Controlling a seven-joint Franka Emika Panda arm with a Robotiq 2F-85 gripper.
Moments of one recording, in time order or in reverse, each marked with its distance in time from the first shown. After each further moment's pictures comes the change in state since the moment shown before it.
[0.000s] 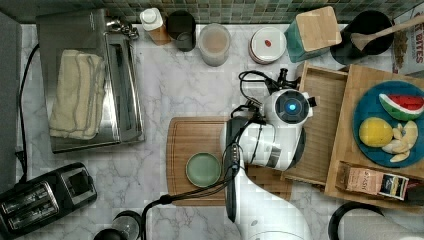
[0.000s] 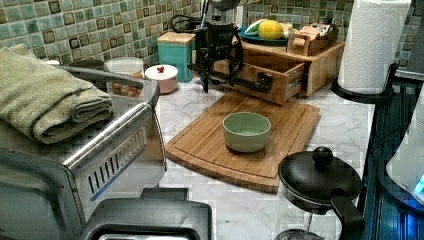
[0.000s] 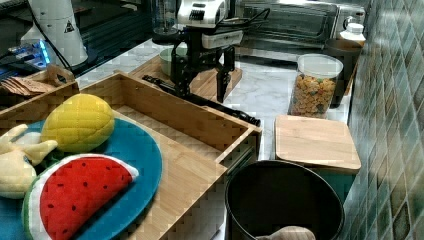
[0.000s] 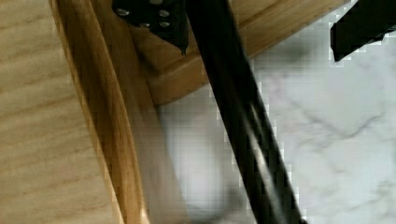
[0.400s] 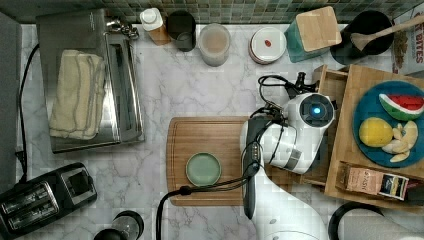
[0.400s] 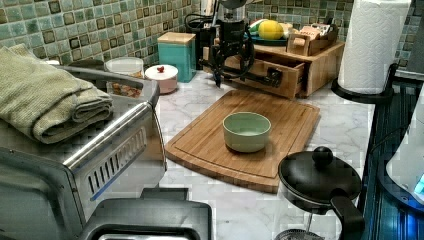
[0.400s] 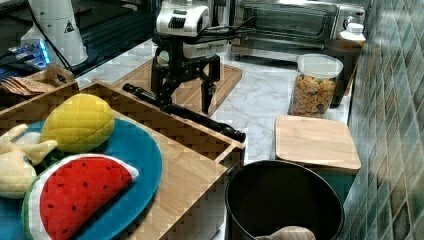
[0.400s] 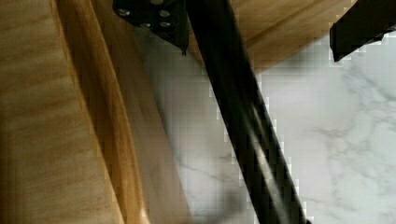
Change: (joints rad) arm -0.032 0.020 -0.067 0.029 -0.003 -0.023 -0.068
